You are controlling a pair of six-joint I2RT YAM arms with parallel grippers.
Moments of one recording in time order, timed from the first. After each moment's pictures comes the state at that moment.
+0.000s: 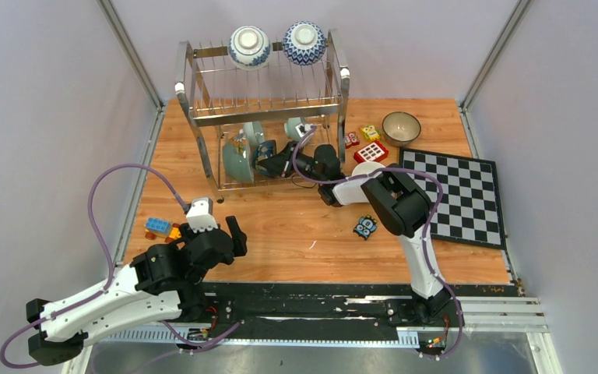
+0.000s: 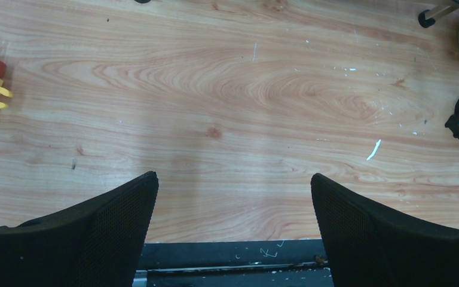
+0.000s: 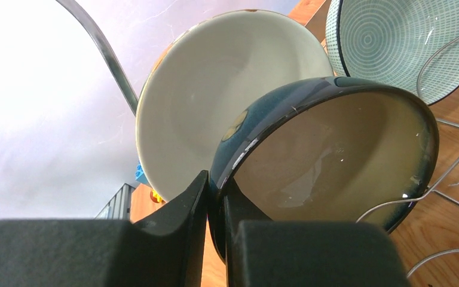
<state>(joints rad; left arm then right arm) -1.09 0.51 0.61 -0.96 -0.74 -1.00 0.68 2.18 1.22 1.07 -0.48 0.78</state>
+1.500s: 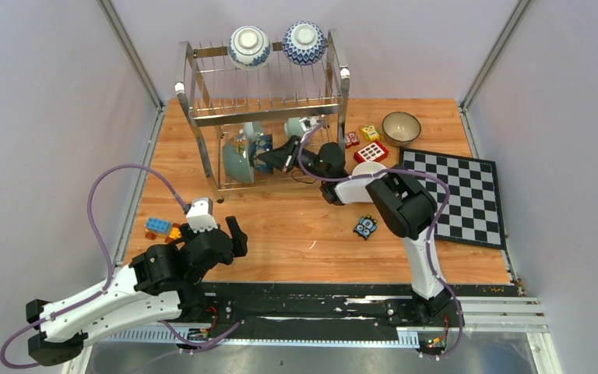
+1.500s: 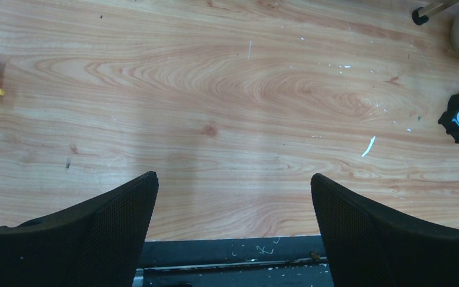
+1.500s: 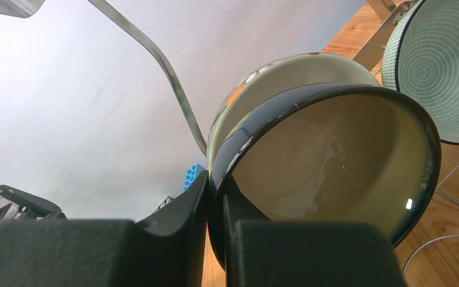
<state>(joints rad) -1.09 0.50 0.61 -0.96 -0.73 -1.00 0.67 2.14 1.22 1.17 -0.50 0.93</state>
